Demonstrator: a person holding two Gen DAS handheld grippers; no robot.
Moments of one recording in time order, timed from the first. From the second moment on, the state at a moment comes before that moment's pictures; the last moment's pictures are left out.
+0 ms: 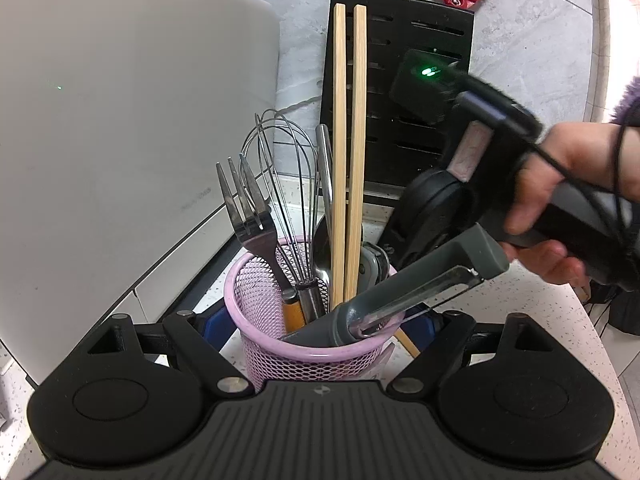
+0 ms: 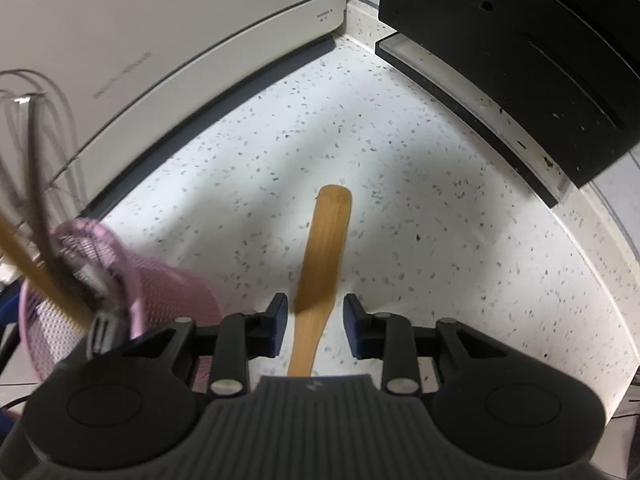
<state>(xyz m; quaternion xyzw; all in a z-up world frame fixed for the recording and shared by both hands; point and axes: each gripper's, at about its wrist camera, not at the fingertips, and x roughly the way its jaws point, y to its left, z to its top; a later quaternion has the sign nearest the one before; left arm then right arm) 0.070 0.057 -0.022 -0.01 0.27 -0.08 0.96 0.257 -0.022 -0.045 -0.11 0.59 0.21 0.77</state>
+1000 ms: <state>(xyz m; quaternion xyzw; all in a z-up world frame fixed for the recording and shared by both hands) 0.065 0.058 -0.025 -0.02 0.26 -0.07 0.96 0.240 -0.032 -0.016 -0.09 0.56 0.21 0.80</state>
